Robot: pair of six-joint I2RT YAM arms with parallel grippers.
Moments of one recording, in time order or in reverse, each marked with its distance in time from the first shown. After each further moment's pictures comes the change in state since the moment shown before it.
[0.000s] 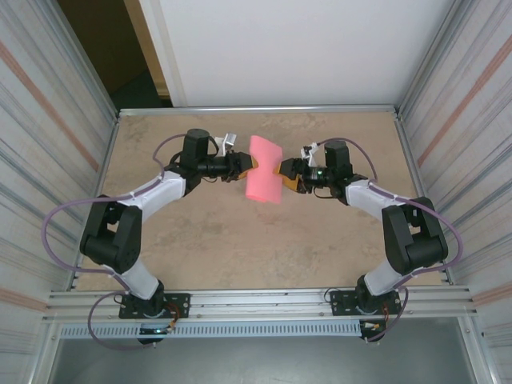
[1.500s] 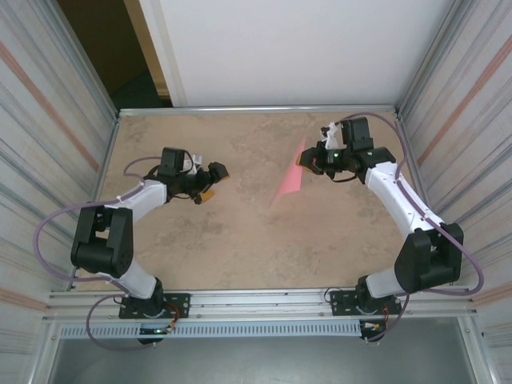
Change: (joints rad) left arm 0.196 -0.069 -0.172 -0.268 -0.227 0.134; right arm -0.057 -0.146 0.372 -0.783 0.219 -0.306
